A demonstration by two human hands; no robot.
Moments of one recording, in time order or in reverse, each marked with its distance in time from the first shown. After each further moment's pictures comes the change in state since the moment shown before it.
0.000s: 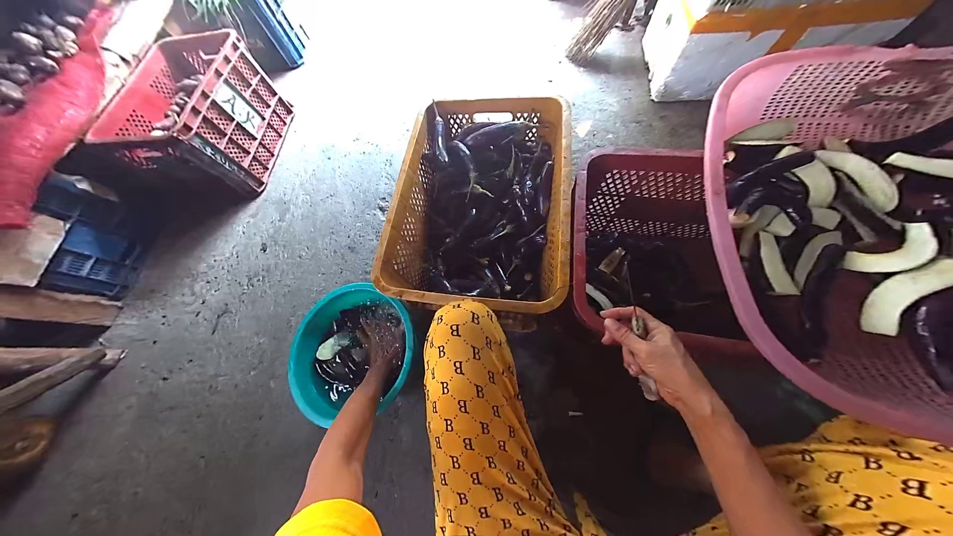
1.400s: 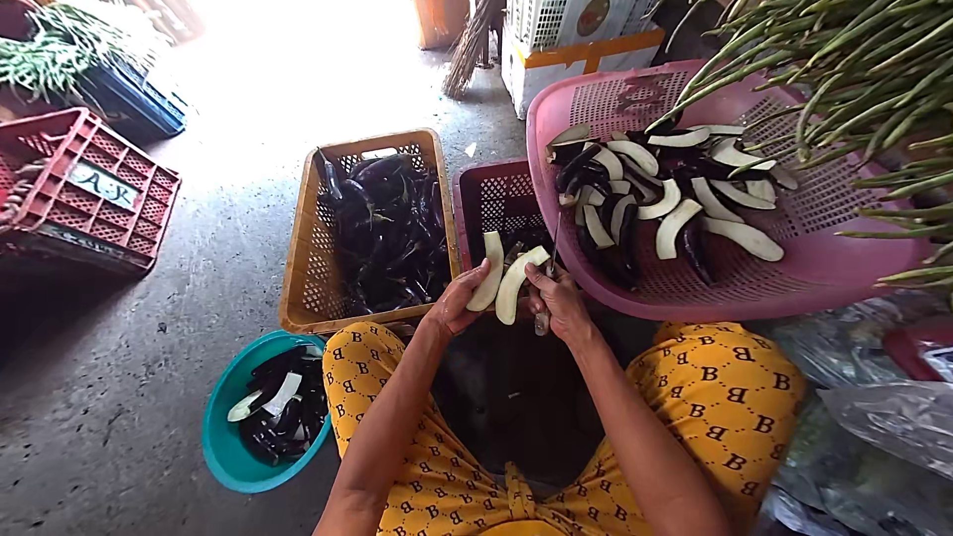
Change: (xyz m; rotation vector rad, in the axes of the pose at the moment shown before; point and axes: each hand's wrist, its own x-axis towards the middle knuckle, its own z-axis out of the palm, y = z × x) left_hand -0.098 0.348 -0.147 -1.483 -1.014 0.367; right_hand -0.001 -0.009 -0.029 0.544 0.222 -0.153
